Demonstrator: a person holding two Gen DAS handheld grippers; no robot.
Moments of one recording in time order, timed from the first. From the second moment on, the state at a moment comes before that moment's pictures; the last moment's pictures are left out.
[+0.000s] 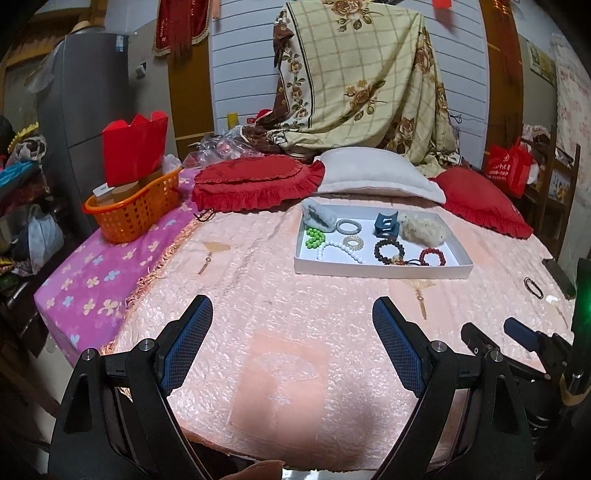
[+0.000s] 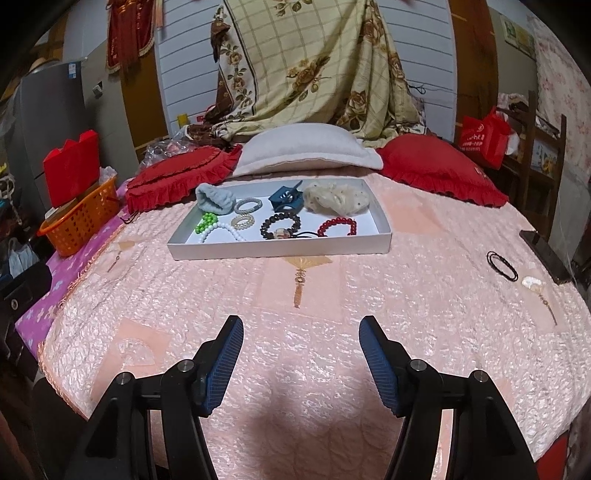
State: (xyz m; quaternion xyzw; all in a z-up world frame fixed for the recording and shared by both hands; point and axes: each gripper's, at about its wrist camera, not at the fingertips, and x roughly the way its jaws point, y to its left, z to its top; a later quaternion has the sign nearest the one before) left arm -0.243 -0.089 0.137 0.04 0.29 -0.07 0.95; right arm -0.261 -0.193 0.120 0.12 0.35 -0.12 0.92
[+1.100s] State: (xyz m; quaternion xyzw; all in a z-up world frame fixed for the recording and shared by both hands) left arm -0.226 -0.095 0.104 0.03 0.35 -0.11 0.93; right arm -0.259 -0.203 0.110 0.11 0.35 -0.14 0.92
